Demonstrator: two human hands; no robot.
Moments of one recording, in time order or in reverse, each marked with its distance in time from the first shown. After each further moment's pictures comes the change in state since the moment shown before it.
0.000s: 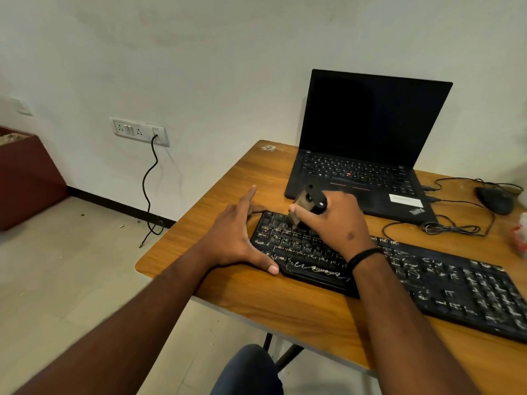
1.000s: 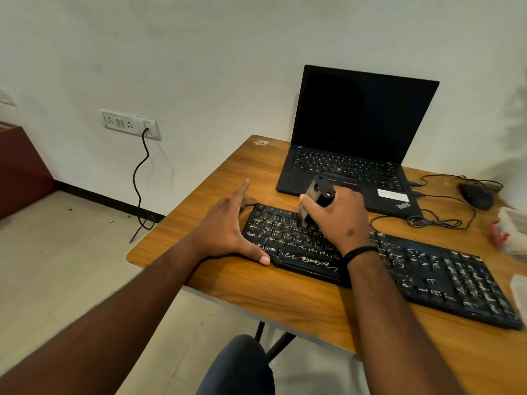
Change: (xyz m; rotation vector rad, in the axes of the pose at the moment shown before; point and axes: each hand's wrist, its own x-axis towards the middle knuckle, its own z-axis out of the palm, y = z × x) left_hand -0.004 0.006 -0.001 0.025 -0.008 0.000; right_hand -0.011 0.008 -0.009 0.005 0.148 0.119
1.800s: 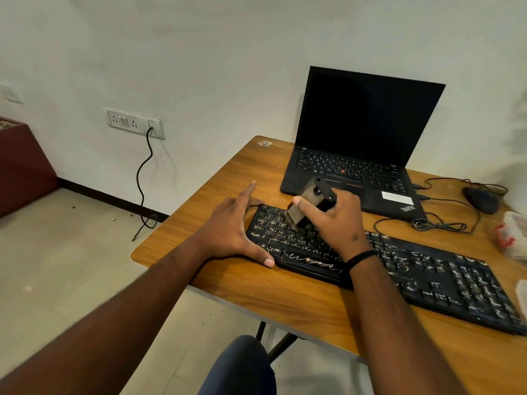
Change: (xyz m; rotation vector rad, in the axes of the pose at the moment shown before) left_hand -0.001 0.002 0.001 0.027 -0.012 0.008; right_hand -0.004 -0.002 0.010 0.185 -0.029 -0.129
